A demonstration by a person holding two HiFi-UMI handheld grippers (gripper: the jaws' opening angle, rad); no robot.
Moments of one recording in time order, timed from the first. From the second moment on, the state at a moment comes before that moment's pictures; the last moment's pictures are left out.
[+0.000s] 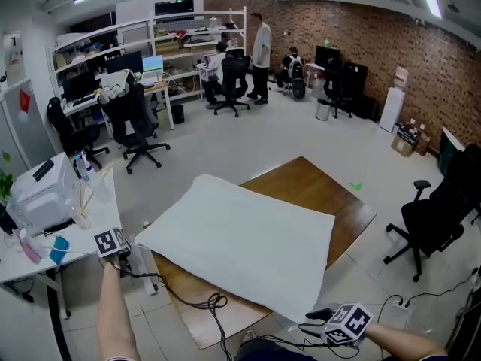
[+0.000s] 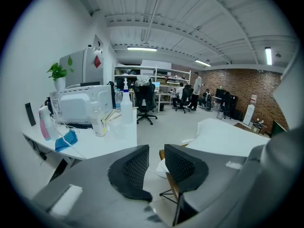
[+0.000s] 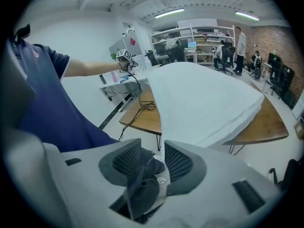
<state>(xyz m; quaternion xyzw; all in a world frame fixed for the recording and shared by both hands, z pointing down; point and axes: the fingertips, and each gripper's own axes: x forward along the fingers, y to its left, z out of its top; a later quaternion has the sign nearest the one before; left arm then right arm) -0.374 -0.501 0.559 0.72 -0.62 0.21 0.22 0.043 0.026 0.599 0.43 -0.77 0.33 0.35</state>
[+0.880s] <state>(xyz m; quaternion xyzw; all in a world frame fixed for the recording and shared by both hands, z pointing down) -0.116 -0.428 0.457 0.89 -0.42 0.13 0.15 0.133 -0.127 0.420 0.64 -0.75 0.13 0.11</state>
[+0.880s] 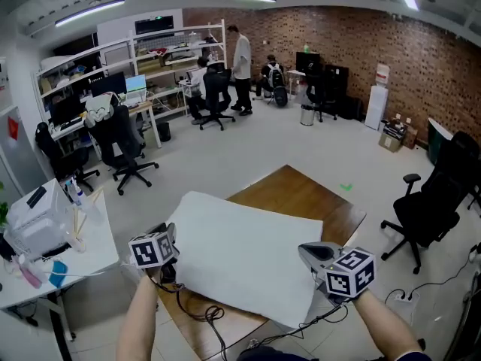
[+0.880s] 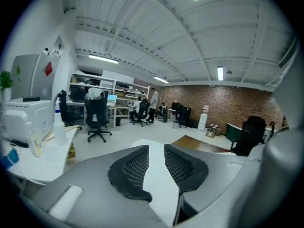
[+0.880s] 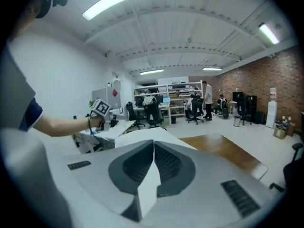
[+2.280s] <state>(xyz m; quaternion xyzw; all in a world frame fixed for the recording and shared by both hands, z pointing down) 0.071 -0.251 0.451 0.95 -0.23 0.14 0.12 0.128 -0.191 0.416 0.67 -0.74 0.09 0.05</state>
